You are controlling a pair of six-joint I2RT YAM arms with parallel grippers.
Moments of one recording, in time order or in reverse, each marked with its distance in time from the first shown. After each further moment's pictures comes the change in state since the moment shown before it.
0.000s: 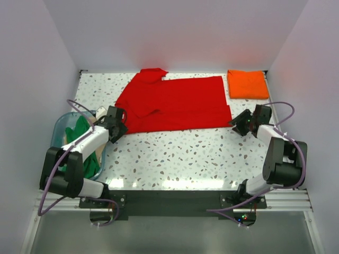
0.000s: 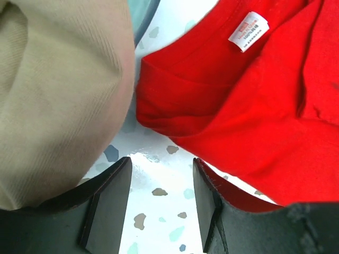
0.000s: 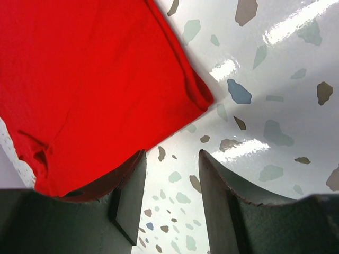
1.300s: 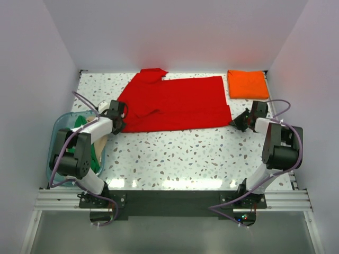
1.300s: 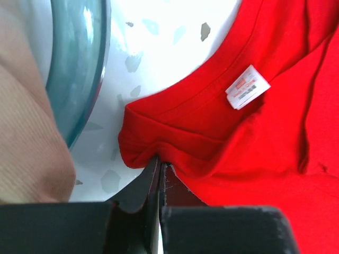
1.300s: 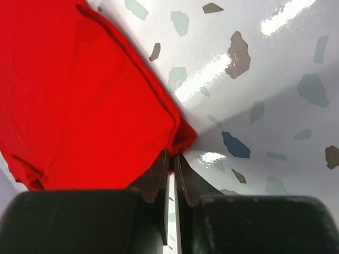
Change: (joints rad) left arm 0.041 0.220 0.094 0.114 -0.056 0.075; right arm 0.010 0.207 0.108 0.046 0.035 0.037
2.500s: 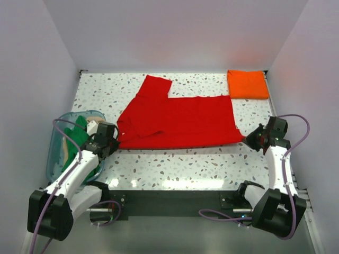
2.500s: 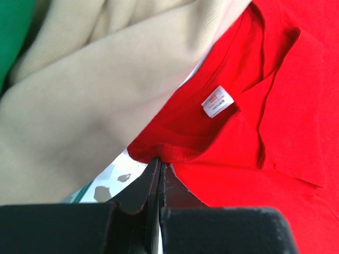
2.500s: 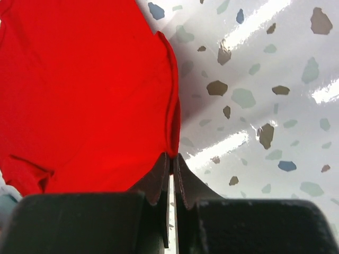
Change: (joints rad) left arm -0.035 -0.625 -0.322 -0.209 0.072 -0.093; right arm -0.138 -0.690 -0.173 -0.539 0.052 -0.184
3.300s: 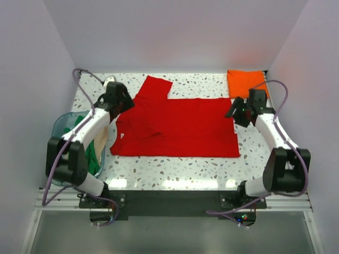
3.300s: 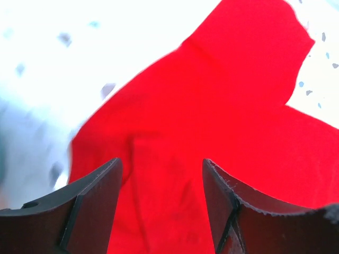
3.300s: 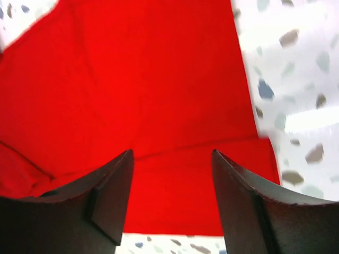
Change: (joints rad) left arm -0.003 0.485 0.520 0.200 0.087 0.346; right arm 0.269 0.374 0.313 0.071 0.070 -0.102
